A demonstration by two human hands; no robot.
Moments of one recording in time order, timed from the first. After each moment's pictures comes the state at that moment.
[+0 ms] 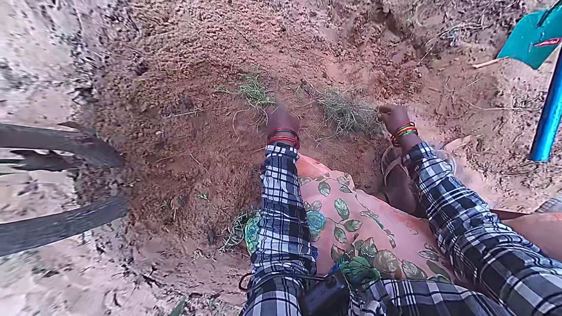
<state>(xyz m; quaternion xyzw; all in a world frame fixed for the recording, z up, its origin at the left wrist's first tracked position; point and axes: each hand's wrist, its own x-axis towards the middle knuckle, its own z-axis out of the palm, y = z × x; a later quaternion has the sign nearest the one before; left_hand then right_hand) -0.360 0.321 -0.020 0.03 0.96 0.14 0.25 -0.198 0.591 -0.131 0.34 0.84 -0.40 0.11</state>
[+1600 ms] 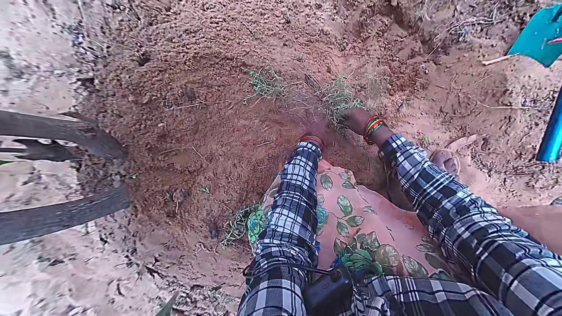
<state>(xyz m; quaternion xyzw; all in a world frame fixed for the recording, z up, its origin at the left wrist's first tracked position) -0.326 0.348 -0.112 0.22 0.87 0.07 0.43 -0.263 0.511 -0.111 0.07 0.89 -0.38 0.25</state>
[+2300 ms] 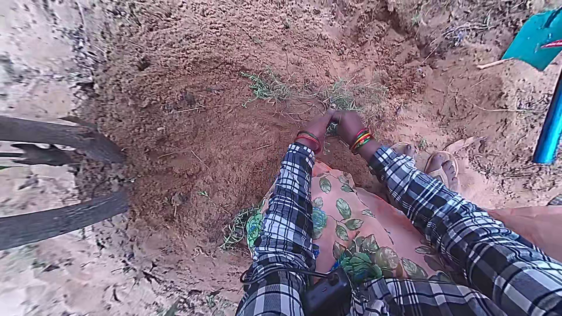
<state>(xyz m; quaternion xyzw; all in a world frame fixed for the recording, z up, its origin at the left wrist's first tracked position) -0.325 0.352 -0.078 0.02 0.75 0.46 0.47 -0.255 0.471 -0.091 0.08 0.92 -0.39 0.04</state>
